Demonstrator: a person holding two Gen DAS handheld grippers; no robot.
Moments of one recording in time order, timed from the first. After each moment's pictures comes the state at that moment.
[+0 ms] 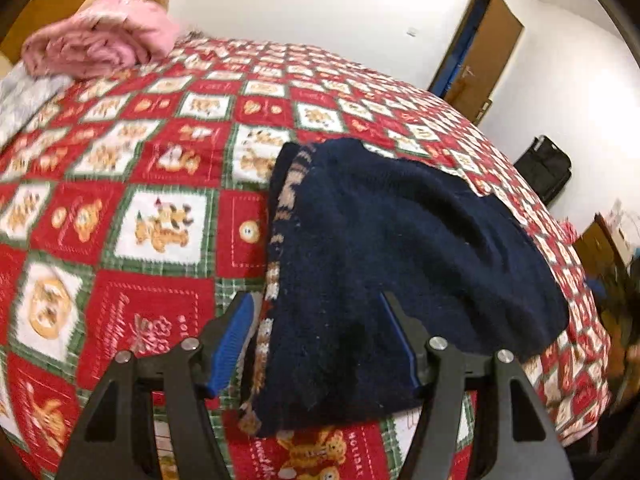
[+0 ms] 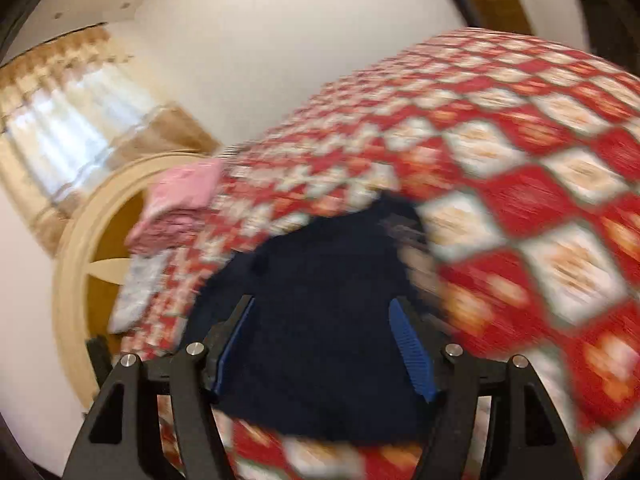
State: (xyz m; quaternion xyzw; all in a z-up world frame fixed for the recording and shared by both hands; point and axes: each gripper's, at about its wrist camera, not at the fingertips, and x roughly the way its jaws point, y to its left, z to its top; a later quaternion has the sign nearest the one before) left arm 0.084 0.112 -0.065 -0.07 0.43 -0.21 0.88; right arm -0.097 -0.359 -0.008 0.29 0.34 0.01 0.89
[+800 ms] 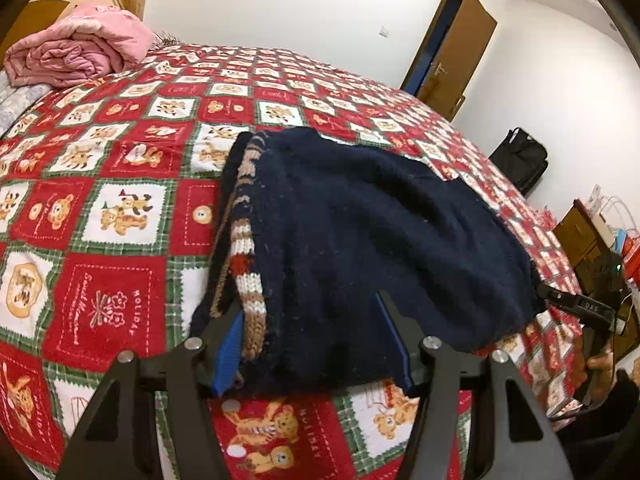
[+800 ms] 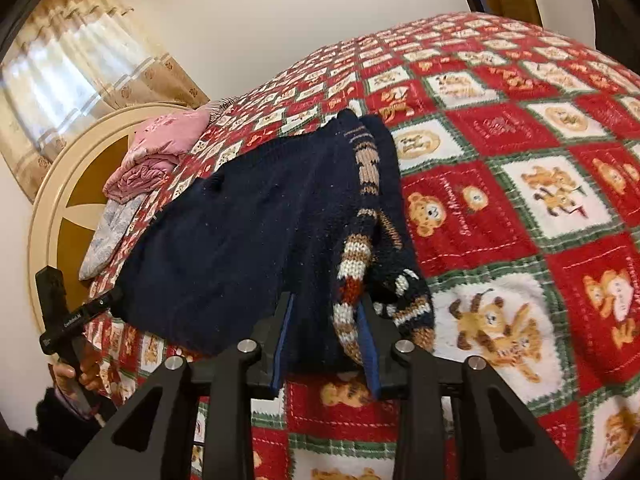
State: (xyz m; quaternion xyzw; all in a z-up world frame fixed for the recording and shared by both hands) left arm 0.057 0.090 -0.063 -0.05 0.41 -0.25 0.87; right arm -0.080 -0.325 -0.063 0.22 0.39 0.04 0.89
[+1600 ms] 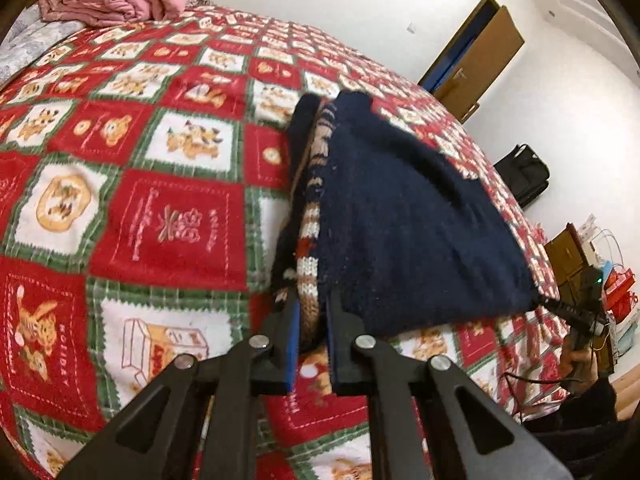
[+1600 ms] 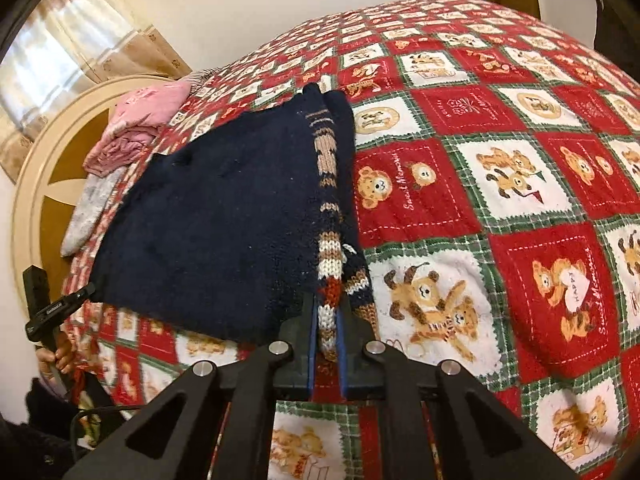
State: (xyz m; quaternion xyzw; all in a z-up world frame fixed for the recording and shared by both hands) left arm 0.037 0.155 -0.080 -0.12 0.46 -0.25 0.84; right arm -0.100 -0.350 -0.061 0.19 0.44 0.01 0.88
